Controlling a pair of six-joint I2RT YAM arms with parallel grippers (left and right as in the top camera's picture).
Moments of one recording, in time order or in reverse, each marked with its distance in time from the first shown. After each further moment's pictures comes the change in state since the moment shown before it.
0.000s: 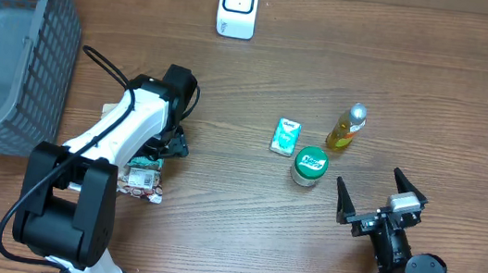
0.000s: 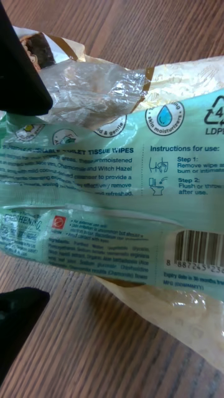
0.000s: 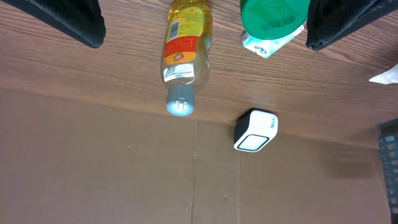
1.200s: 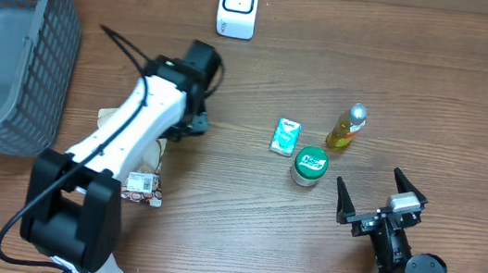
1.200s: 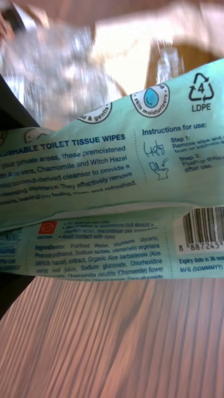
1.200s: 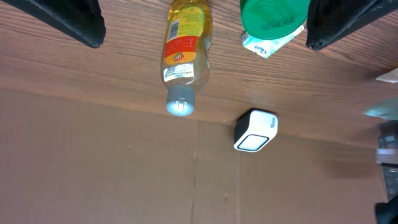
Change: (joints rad) left arm -0.109 0.000 0.206 -0.022 0.076 0.003; right arm 0.000 0.000 0.000 0.001 0.000 0.000
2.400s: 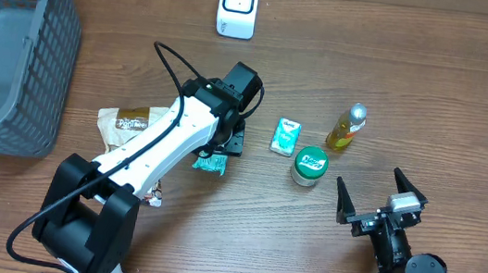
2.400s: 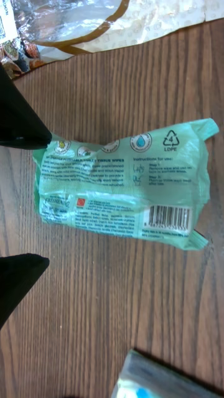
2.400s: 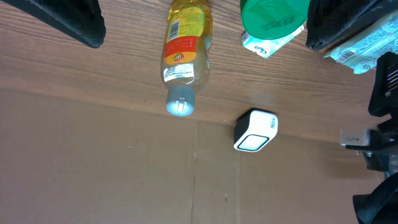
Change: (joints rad) left arm -0.169 0.000 -0.037 0.075 0.139 0.064; right arm 0.000 0.000 0.000 0.000 0.000 -0.001
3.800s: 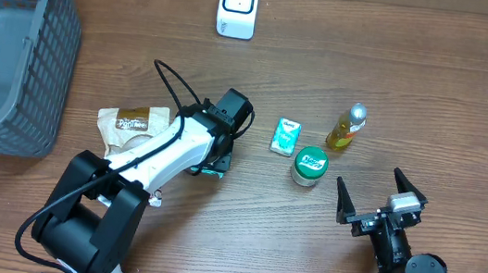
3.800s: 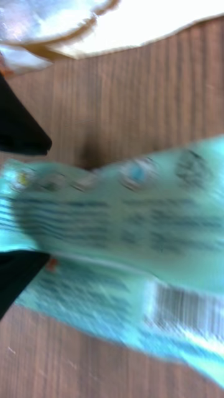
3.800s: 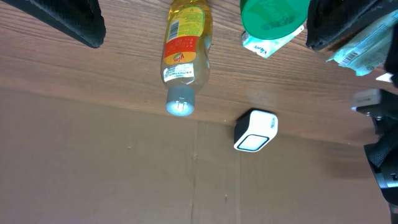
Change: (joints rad) left arm 0.000 -0.005 -0.222 0.179 -0.128 0.072; right arm 0.000 0.000 0.000 0.000 0.000 0.000
